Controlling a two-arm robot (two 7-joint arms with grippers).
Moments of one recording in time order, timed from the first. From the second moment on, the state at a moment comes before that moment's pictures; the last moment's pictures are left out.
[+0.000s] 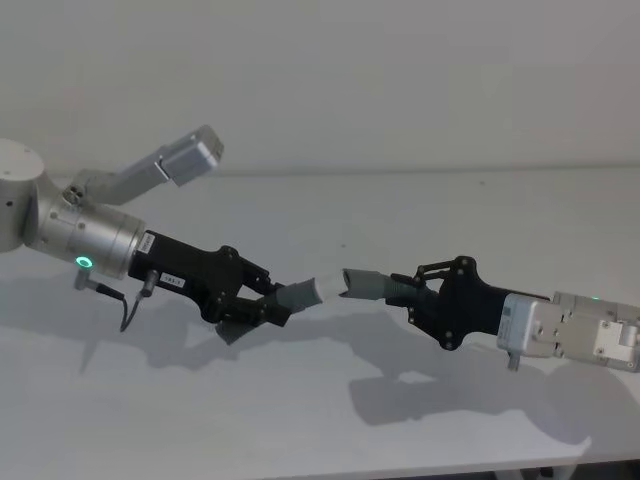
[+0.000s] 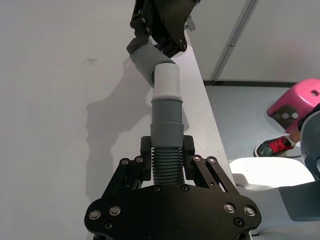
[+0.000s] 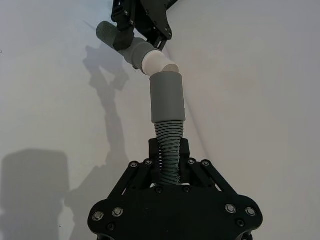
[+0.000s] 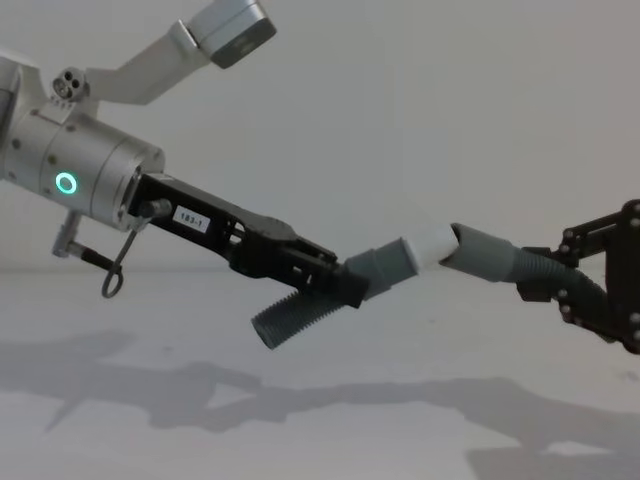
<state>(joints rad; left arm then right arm) -1.06 0.36 0.96 -0.83 -0.56 0.14 -1.41 0.41 0.59 -0.41 -1.33 -0.07 -0.62 0.72</state>
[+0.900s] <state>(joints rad) -1.04 0.42 0.98 -0.90 -0.57 0.18 -1.37 0.41 0.59 -0.41 -1.33 -0.07 -0.62 0.72</state>
